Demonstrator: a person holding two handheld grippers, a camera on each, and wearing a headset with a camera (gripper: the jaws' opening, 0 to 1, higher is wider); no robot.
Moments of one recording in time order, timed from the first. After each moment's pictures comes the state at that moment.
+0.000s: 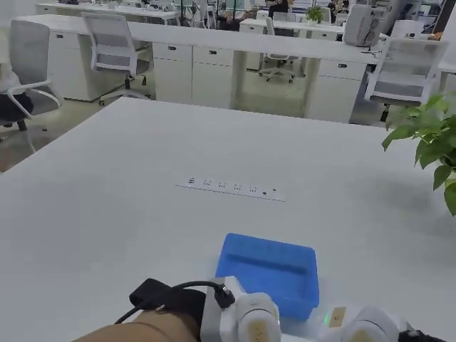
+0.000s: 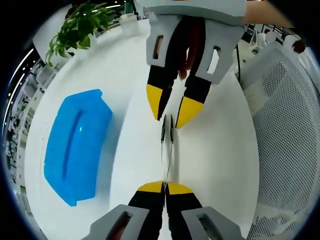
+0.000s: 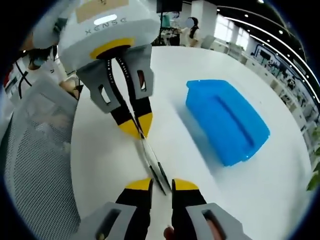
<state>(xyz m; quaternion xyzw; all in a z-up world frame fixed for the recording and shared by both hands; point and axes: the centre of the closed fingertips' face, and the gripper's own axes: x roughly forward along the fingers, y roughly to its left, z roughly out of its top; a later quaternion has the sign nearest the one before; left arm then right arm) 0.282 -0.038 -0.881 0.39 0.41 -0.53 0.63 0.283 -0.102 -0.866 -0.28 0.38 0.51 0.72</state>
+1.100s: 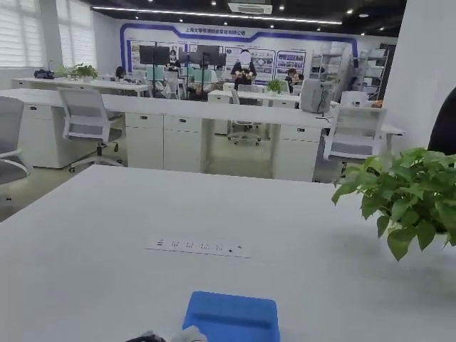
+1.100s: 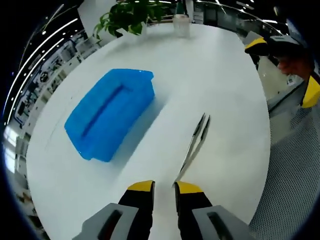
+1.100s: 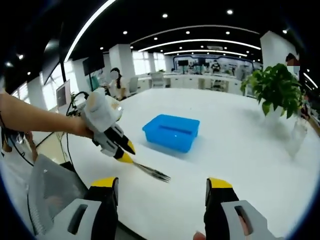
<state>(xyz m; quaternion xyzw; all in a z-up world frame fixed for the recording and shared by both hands) 0.297 -0.006 -0.865 0.27 0.44 -0.38 0.77 0.230 -0.151 -0.771 -0.03 0.28 0.30 0.91</state>
